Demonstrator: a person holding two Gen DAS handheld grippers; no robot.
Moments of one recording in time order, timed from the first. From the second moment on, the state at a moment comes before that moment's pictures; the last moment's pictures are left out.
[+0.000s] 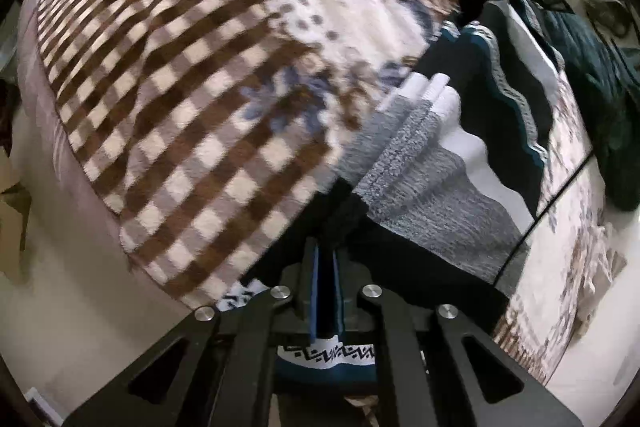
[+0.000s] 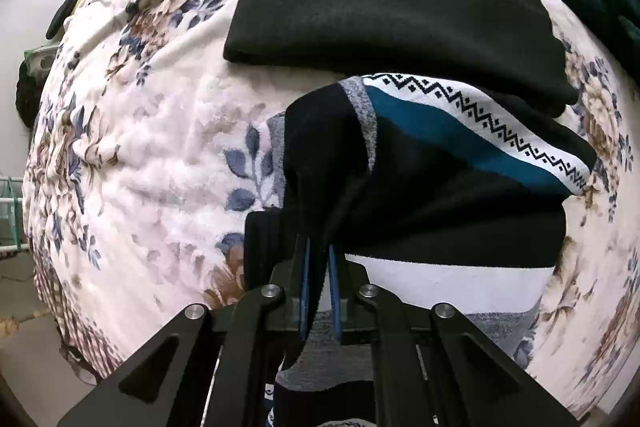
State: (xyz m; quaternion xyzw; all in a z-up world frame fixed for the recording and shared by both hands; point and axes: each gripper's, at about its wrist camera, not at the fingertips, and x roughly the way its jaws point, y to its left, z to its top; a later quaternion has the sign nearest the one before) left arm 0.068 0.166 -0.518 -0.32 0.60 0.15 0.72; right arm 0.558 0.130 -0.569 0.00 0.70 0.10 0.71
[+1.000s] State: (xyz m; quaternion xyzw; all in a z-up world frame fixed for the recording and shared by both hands) left arm 0.488 0.194 -0.494 -0.28 0.55 -0.03 0.79; right arm 0.576 -0.120 -0.597 0.24 0.67 0.10 0.70
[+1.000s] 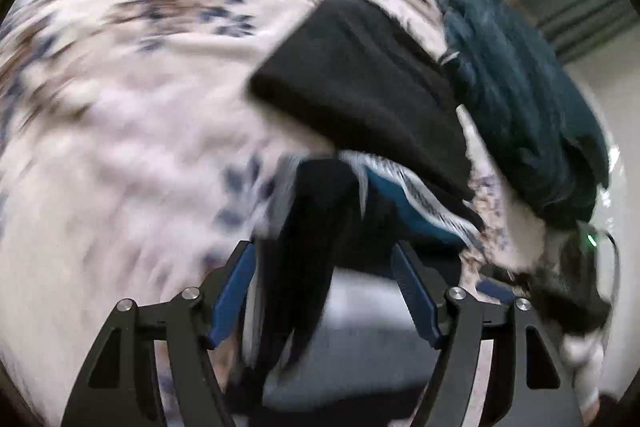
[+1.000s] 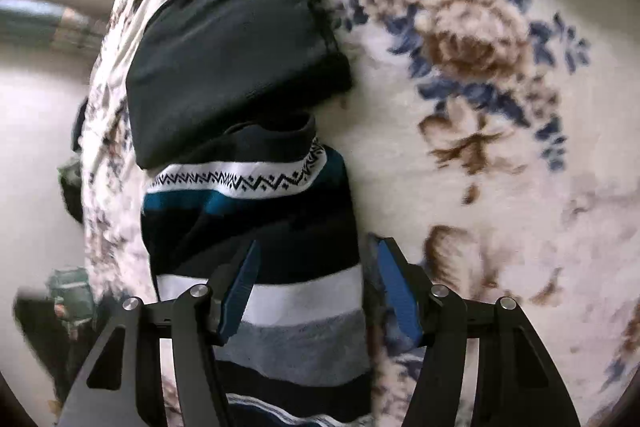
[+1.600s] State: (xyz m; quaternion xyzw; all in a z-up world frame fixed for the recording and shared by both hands) left arm 0.526 0.197 -0.533 -0.23 0.56 -0.01 0.80; right arm 0.598 -0.141 -0.653 0.36 0.66 0.12 0.65
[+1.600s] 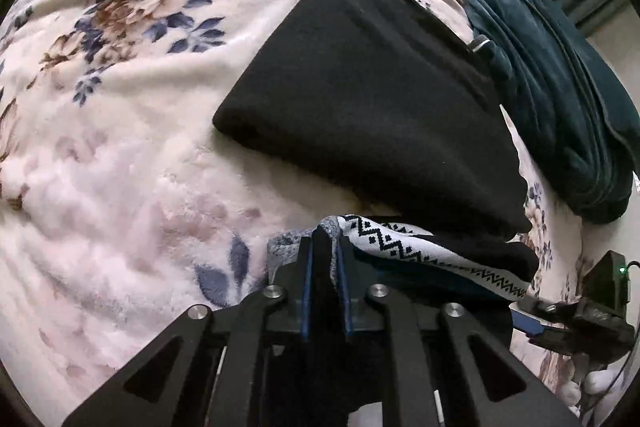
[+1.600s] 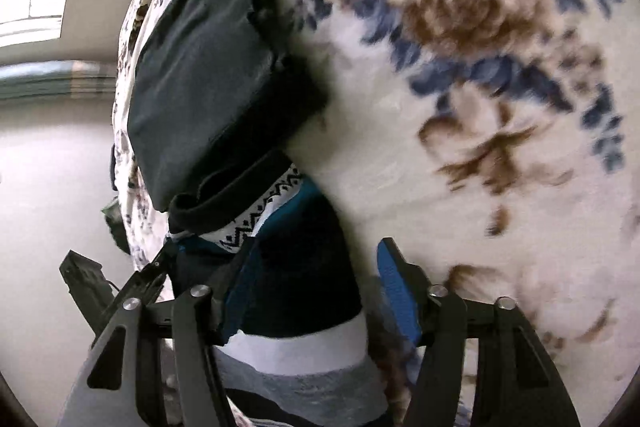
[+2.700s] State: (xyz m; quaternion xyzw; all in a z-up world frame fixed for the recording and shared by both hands) left arm 0.543 0.183 -0.514 -0.20 0.58 -0.09 0.79; right arm 0.572 -0.086 -0.614 0.22 0.67 0.15 0.69
